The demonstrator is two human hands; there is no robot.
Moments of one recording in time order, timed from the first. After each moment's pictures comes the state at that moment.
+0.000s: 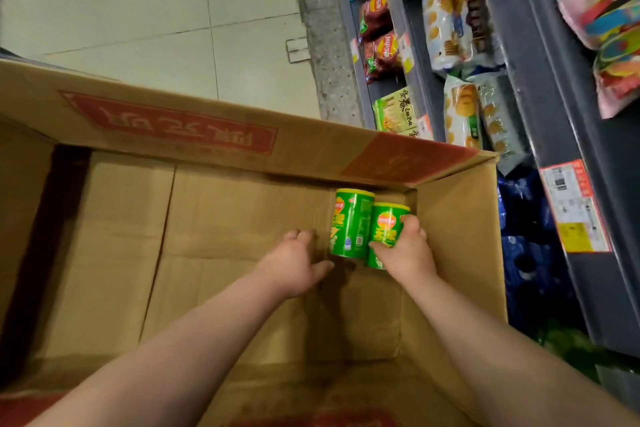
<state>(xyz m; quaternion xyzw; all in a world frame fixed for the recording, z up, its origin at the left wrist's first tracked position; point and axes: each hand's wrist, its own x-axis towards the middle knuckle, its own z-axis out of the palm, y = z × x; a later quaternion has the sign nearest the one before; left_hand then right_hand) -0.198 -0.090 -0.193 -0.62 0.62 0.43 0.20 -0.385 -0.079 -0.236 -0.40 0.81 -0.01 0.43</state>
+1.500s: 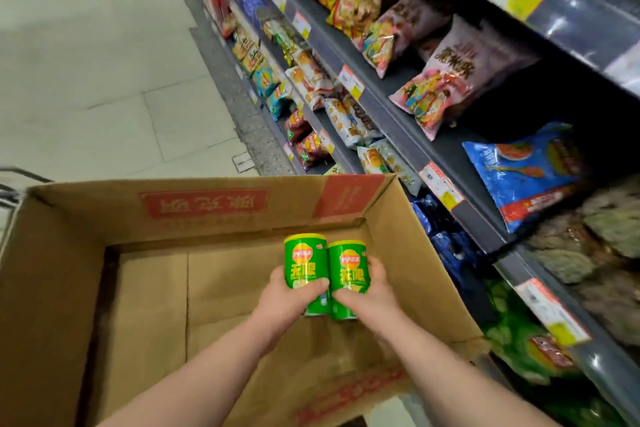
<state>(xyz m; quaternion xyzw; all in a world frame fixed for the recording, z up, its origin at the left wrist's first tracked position) -0.154 -0.038 -0.091 -0.62 0.45 0.63 -0.11 -0.299 0.016 -0.098 -0.25 0.78 -0.29 0.50</state>
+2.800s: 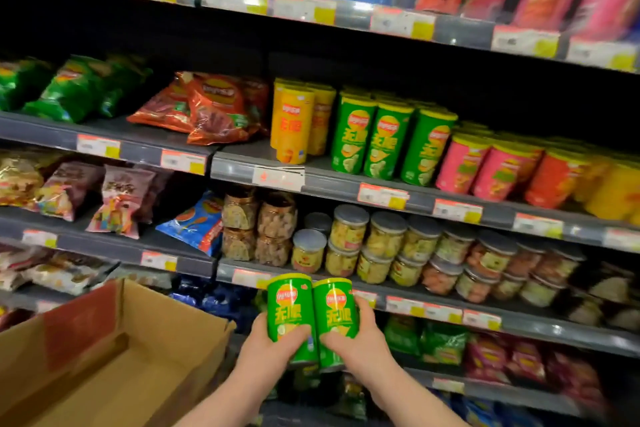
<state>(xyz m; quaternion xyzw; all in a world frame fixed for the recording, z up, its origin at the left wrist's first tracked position) -0.240 0.222 0.051 -0.25 0.67 0.70 -0.01 -0.289 0.368 0.071 -0.01 0.81 -0.56 0.18</state>
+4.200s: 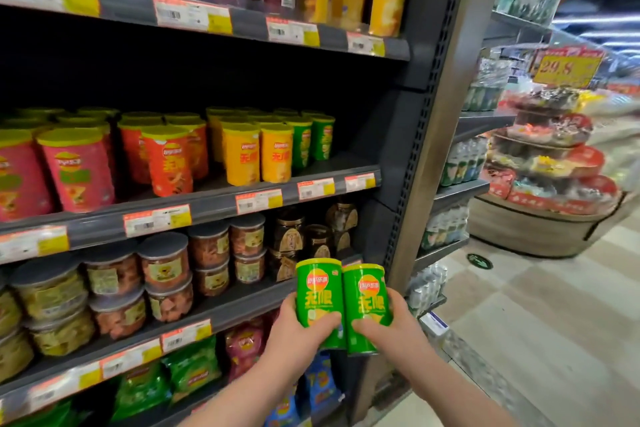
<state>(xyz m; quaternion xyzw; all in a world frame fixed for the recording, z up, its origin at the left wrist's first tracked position) -0.350 0.776 0.096 0.06 0.74 0.65 0.18 -0.288 0.923 0.108 0.24 0.78 -0.57 -0.07</state>
